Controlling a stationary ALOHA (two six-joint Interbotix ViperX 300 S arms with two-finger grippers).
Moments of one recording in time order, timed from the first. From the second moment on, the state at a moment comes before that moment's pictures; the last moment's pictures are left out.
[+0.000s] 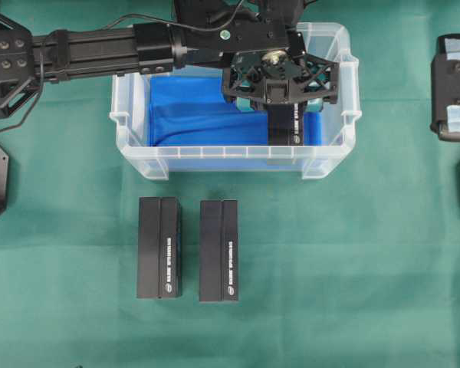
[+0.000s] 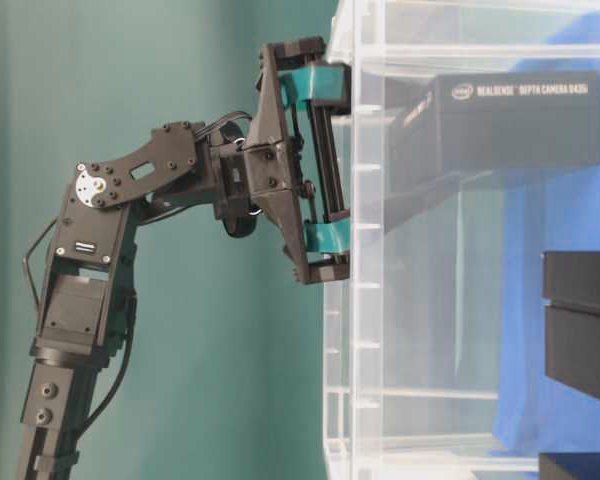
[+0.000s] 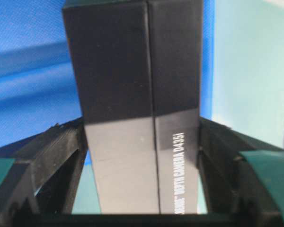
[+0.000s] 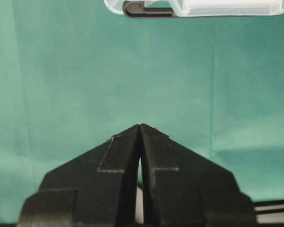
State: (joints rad) left arm 0.20 0.56 -0.44 0.03 1.19 -1.31; right arm -0.01 -0.64 0.53 -0.12 1.35 0.17
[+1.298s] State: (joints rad) left arm 0.20 0.53 -0.63 0.02 1.40 -1.33; right arm -0.01 -0.64 0.53 -0.12 1.35 0.17
